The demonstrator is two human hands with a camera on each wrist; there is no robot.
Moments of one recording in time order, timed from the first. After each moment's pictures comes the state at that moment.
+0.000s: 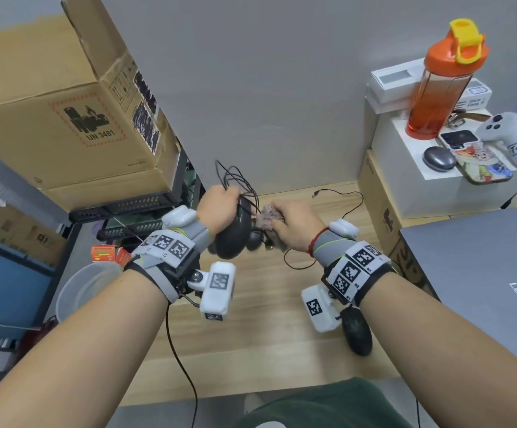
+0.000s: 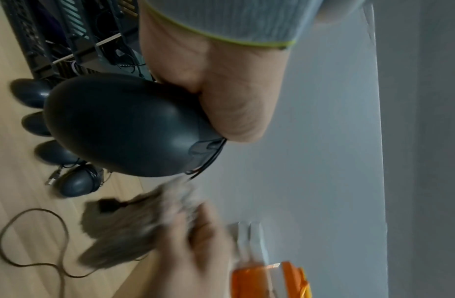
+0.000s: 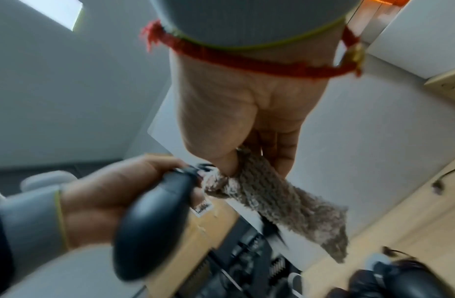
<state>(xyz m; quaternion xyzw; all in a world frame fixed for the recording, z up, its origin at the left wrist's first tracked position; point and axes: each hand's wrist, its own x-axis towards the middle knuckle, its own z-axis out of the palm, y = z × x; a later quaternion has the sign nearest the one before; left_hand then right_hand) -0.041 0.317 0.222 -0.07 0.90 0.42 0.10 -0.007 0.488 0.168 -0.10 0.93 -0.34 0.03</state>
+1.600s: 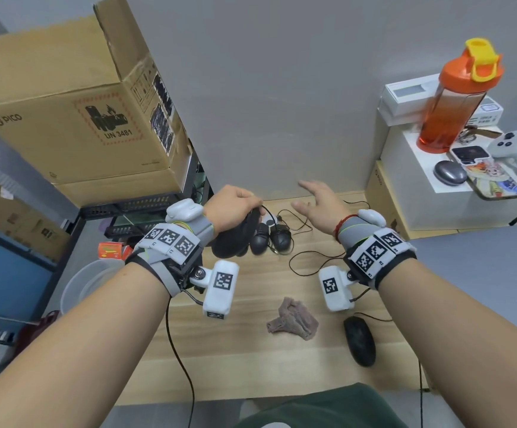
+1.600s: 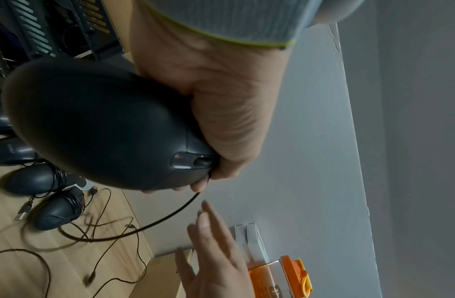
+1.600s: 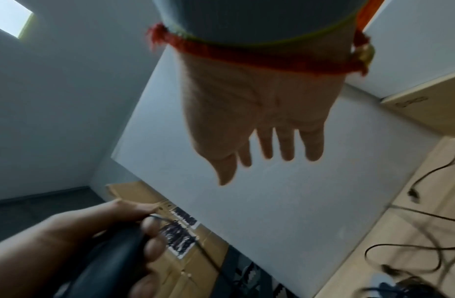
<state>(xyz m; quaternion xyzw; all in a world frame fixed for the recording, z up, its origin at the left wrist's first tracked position) -0.032 0.306 0.241 0.03 0.87 0.45 0.19 -0.040 0.520 0.172 -0.02 0.92 -0.40 0.04</state>
